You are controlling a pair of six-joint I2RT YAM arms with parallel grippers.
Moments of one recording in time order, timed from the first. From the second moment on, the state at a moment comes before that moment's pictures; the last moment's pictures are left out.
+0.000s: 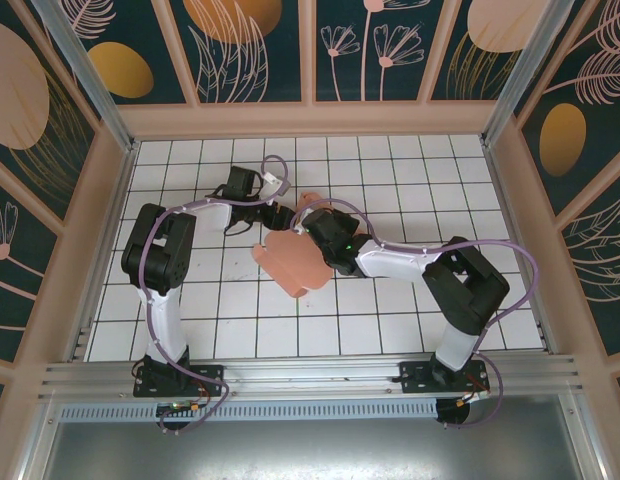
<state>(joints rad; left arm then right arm) -0.33 2.03 1.23 -0.07 0.67 0.05 0.86 1.73 0.99 -0.05 0.76 -0.63</state>
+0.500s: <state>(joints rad) -0.33 2.03 1.24 -0.07 0.68 0.06 0.86 1.73 1.03 -0.09 0.75 -0.63</state>
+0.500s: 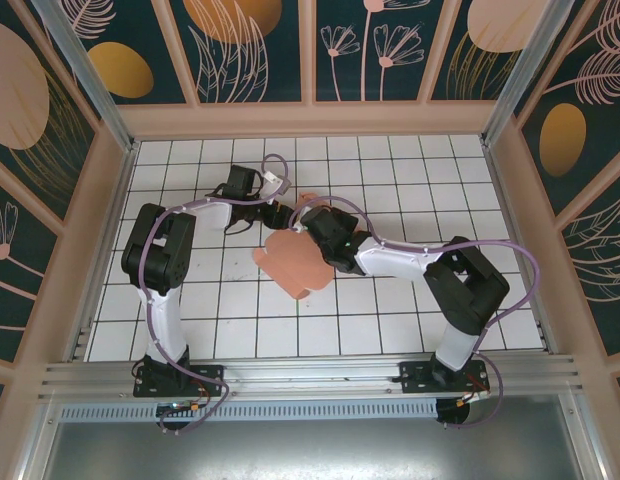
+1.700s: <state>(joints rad) -0.17 2.08 1.41 -0.10 0.70 0.00 0.84 1.73 1.09 -0.18 0.70 -0.60</state>
